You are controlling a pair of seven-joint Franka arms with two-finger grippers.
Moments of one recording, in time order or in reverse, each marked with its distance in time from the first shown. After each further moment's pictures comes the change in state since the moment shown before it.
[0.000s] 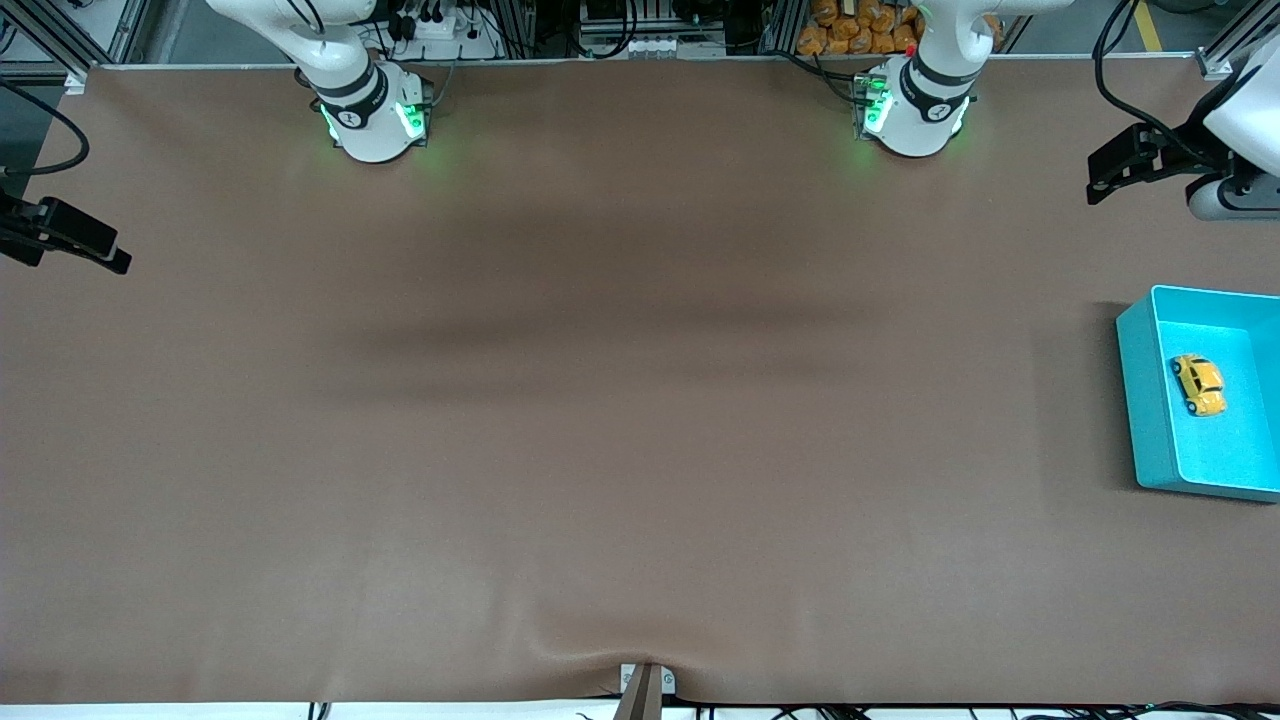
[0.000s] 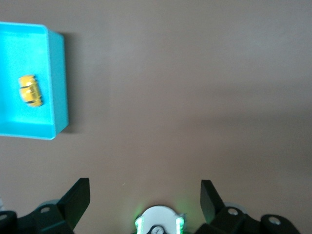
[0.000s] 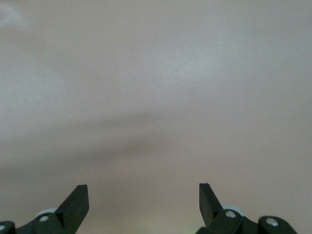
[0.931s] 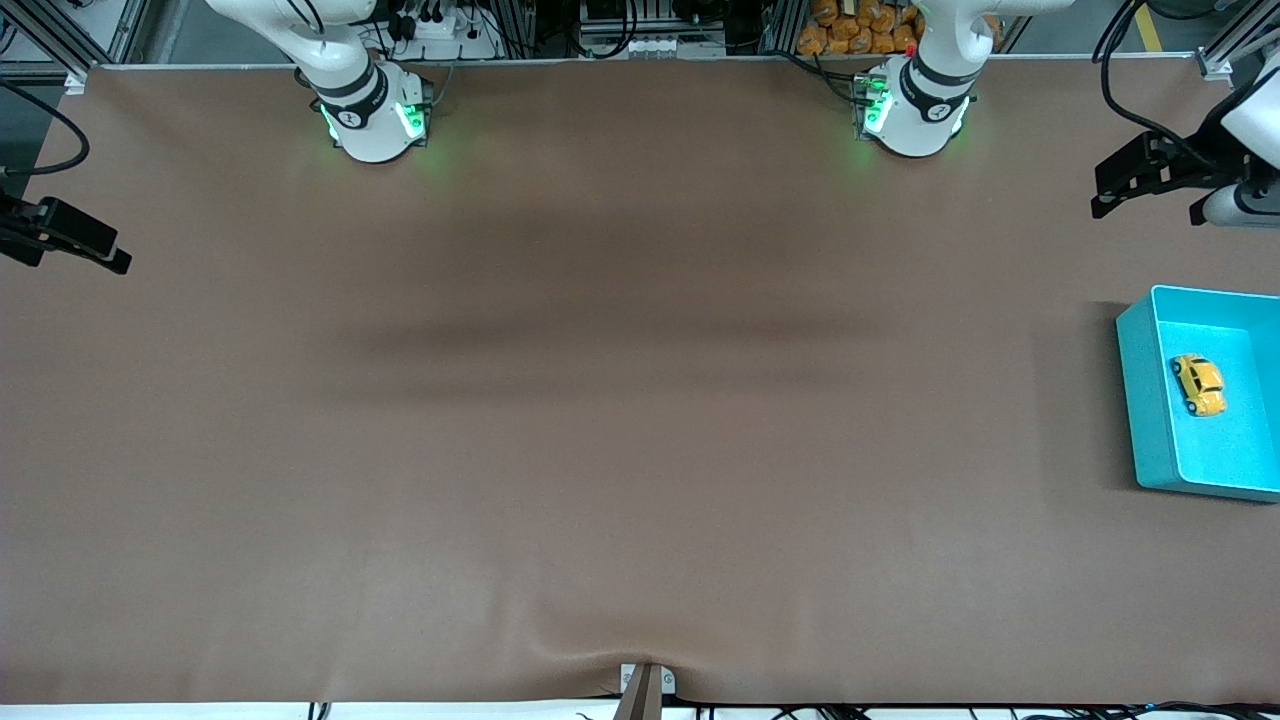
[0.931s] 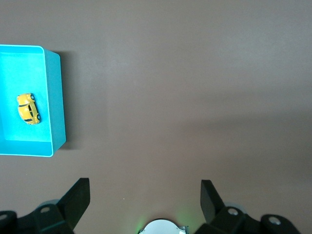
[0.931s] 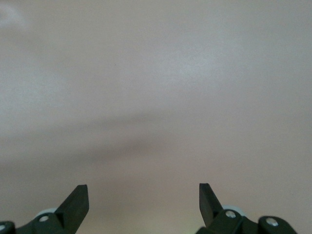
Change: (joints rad) left arm -0.017 0.010 0.021 0.000 0.010 0.040 0.044; right arm -0.001 0.000 0.001 0.000 0.000 0.000 0.000
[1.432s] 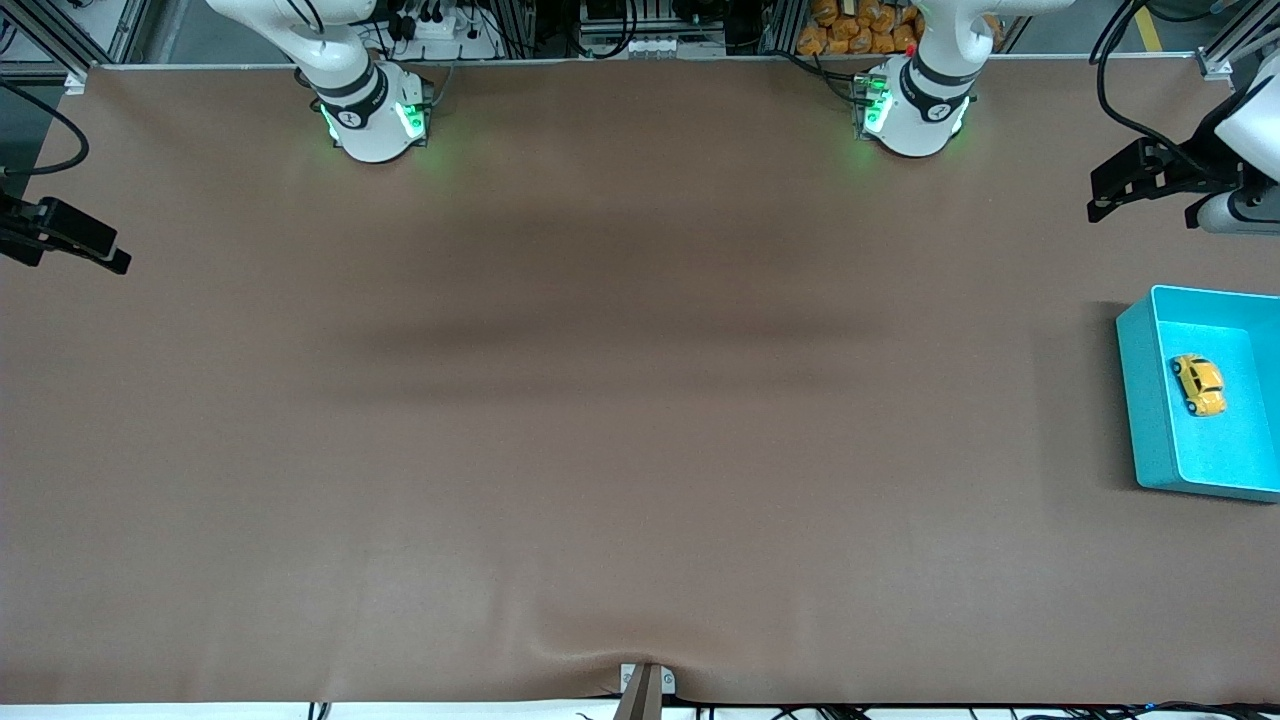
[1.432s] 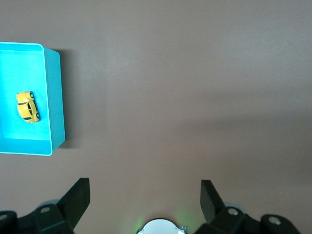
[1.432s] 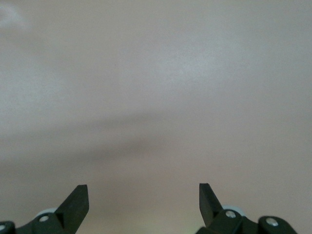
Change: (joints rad) left arm 0.003 0.004 -0.002 0.000 0.001 0.000 -0.006; right arm -0.001 0.000 0.000 0.000 0.000 0.000 0.000
